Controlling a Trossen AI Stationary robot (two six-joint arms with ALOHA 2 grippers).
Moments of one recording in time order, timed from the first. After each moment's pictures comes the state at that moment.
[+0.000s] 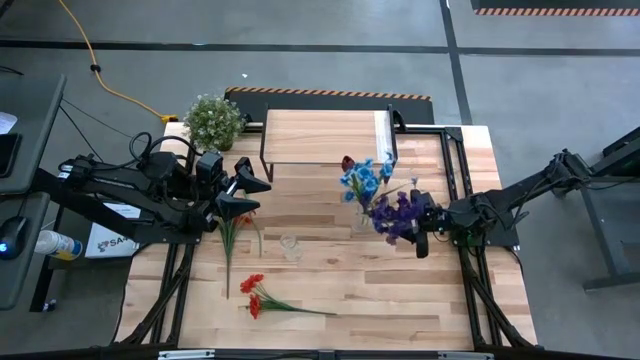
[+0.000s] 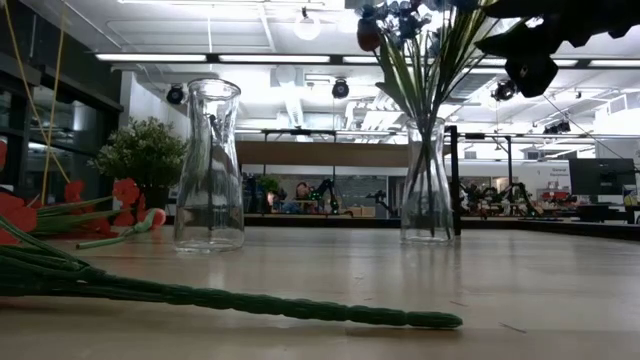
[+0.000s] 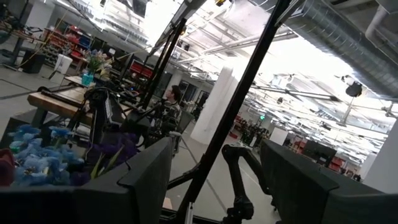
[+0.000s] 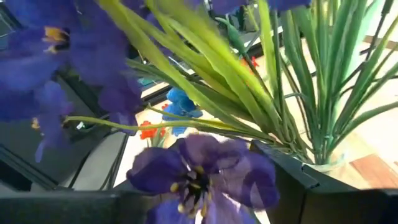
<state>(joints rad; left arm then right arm) -0.18 0.84 0.85 0.31 0.01 -0.44 0.39 0.73 0.39 0.14 0.37 0.54</state>
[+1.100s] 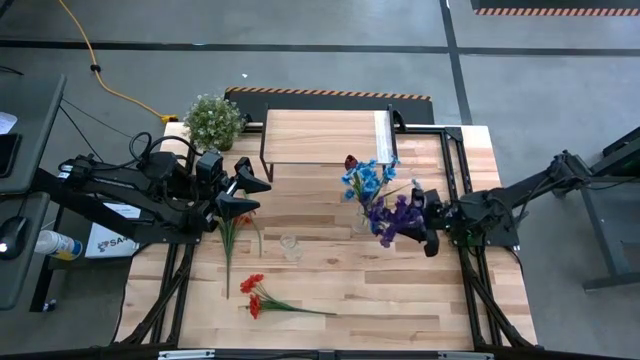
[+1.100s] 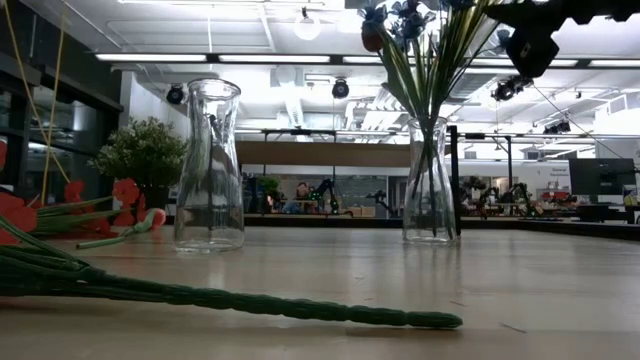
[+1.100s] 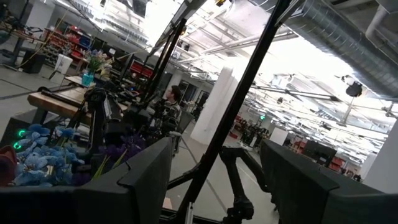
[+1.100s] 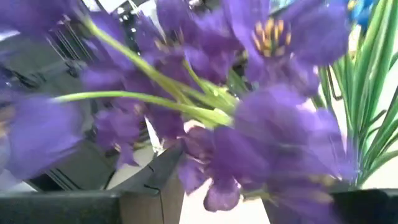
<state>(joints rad) -0.18 0.84 0.85 0.31 0.01 -0.44 0.39 0.66 0.39 0.20 0.31 0.52</state>
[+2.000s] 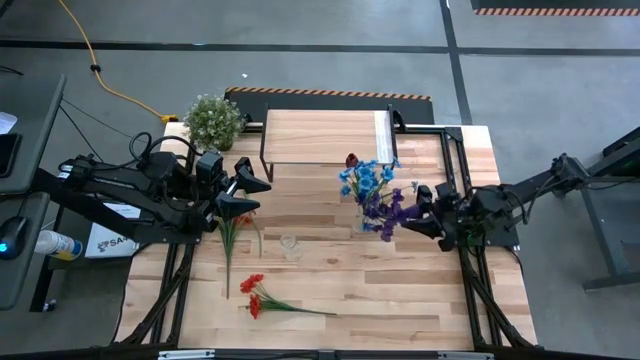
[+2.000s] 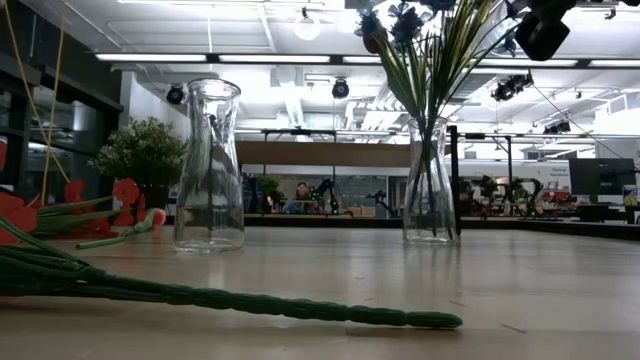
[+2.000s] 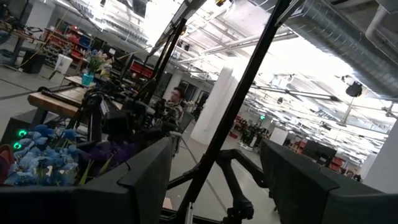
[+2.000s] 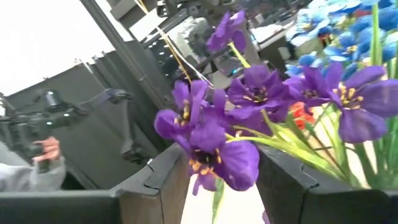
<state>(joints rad) -0.18 0.84 0.85 0.31 0.01 -0.44 0.39 0.53 0.39 0.20 0.25 0.58</state>
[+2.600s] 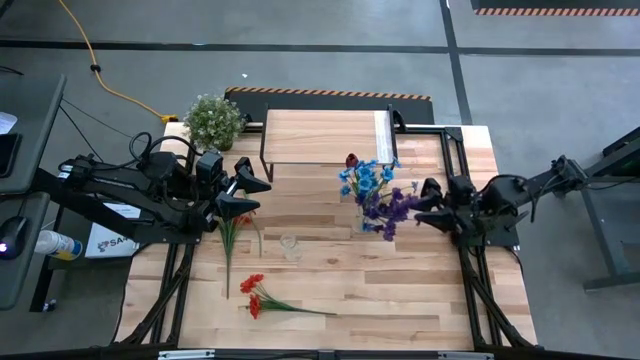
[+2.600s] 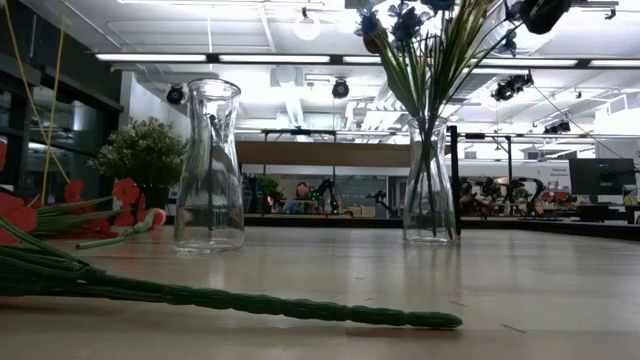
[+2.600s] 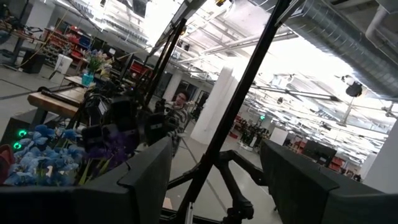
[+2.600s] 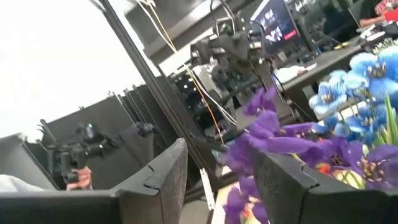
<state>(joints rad) -0.18 0.84 0.85 0.31 0.01 -0.44 0.39 0.46 0.39 0.33 0.24 0.51</state>
